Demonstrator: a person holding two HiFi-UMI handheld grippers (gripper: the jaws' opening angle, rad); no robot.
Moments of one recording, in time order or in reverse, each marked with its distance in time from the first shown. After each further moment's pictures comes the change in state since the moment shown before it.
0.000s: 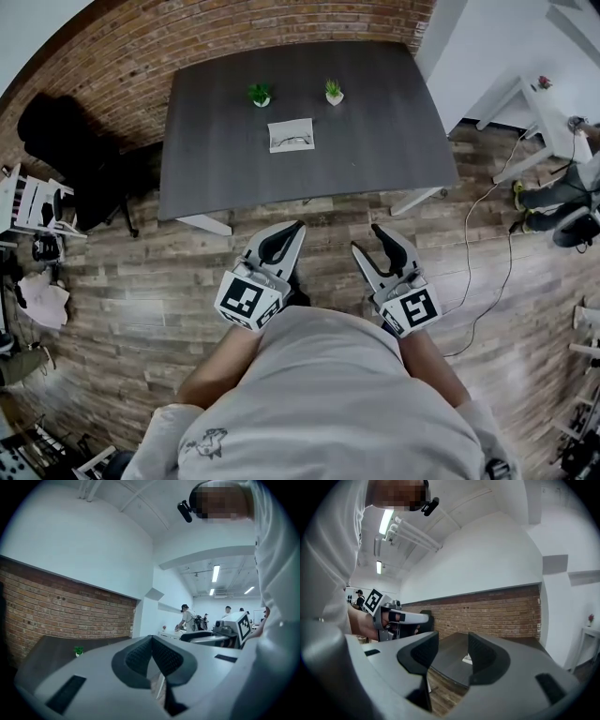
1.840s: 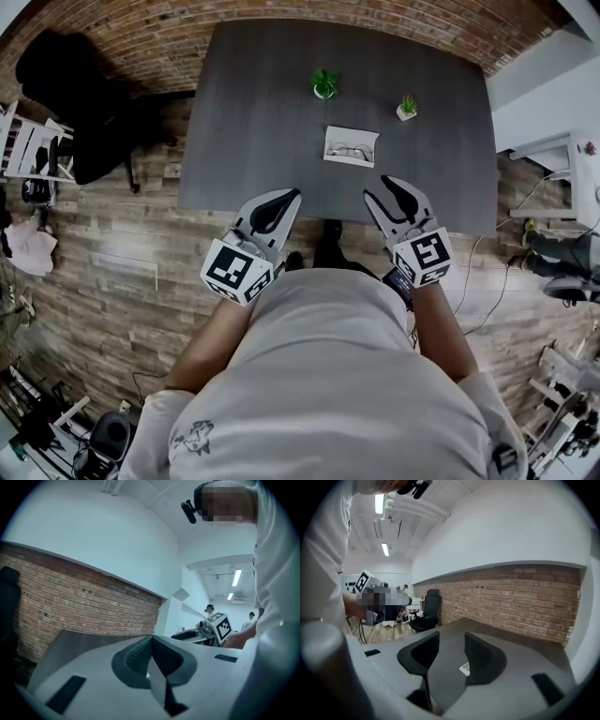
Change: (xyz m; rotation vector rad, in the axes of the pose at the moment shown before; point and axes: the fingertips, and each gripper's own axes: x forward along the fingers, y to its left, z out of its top) left arm 0.001 0.245 -0.001 -0.123 0.021 0.153; right arm 0.281 -0.042 -0.043 -0.072 0.268 0.187
